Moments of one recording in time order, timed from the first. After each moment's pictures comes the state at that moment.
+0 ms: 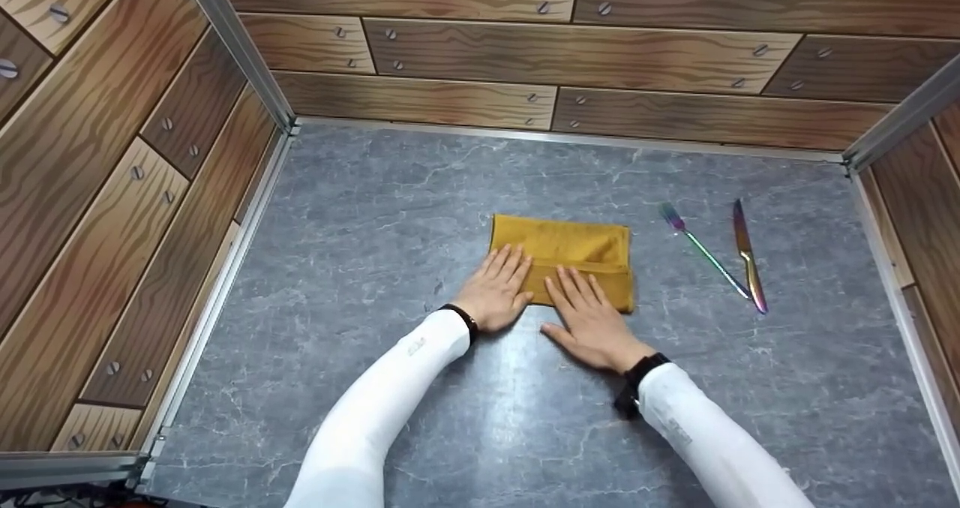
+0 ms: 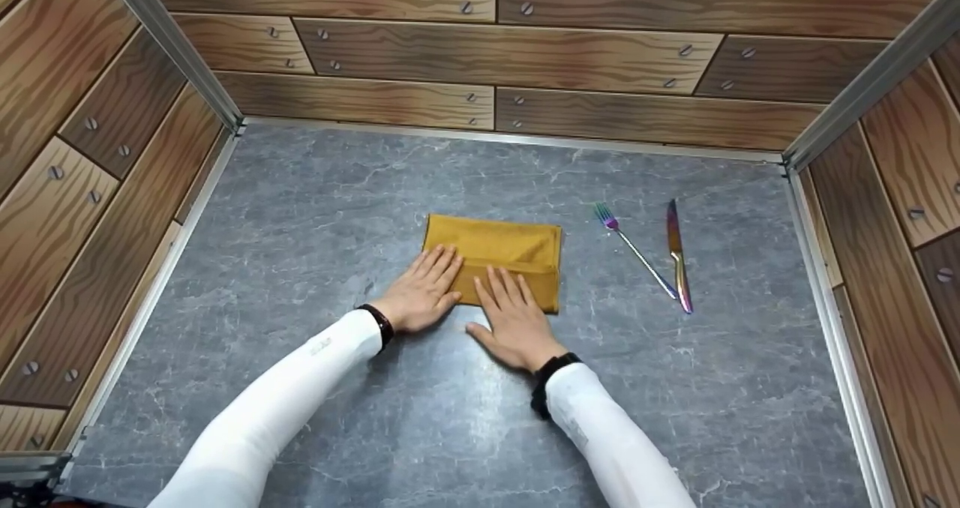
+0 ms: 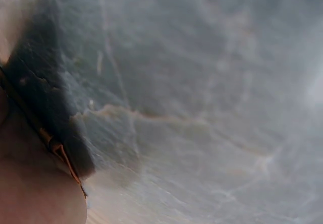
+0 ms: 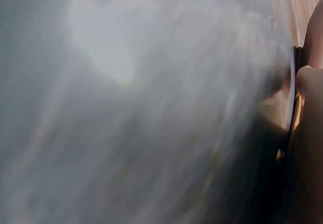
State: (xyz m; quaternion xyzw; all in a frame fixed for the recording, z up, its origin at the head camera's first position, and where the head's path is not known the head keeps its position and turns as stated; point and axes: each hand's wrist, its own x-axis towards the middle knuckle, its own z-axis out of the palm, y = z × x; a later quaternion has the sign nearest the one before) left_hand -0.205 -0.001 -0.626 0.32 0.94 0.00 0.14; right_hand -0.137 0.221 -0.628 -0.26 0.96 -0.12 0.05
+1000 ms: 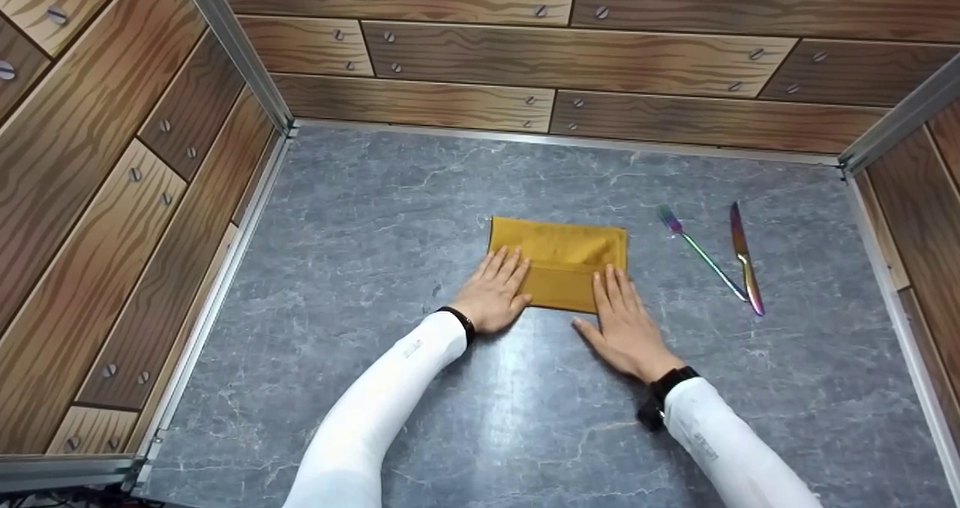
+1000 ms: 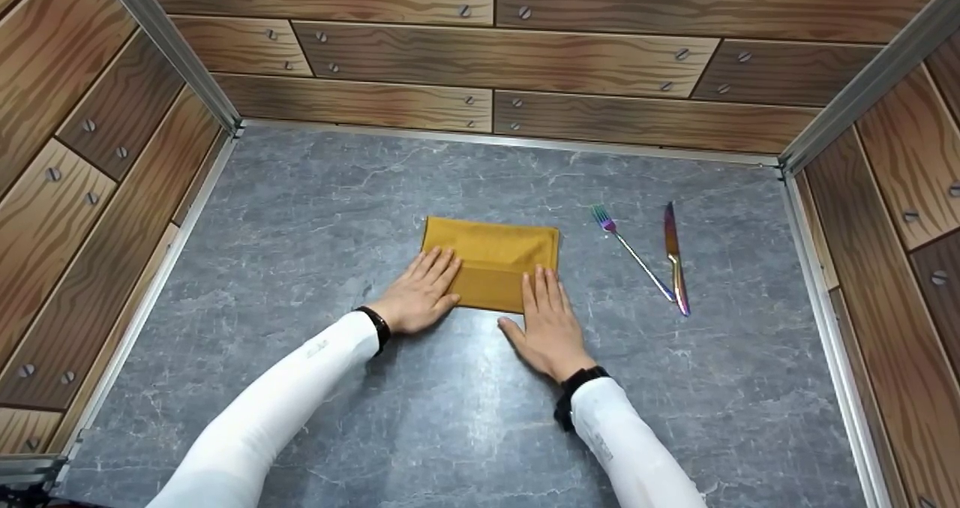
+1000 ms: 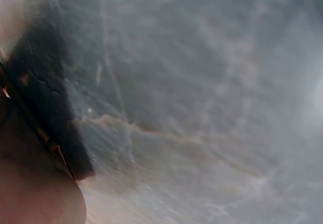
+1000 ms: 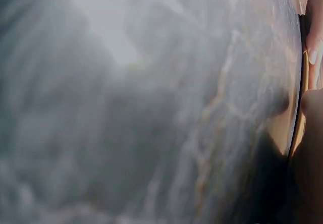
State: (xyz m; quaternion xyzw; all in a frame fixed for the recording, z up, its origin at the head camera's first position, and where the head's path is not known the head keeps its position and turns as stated) left_hand -0.207 -0.001 -0.627 0.32 0.94 0.03 0.16; right_hand -0.125 0.262 -0.626 -0.15 0.98 -0.15 0.05
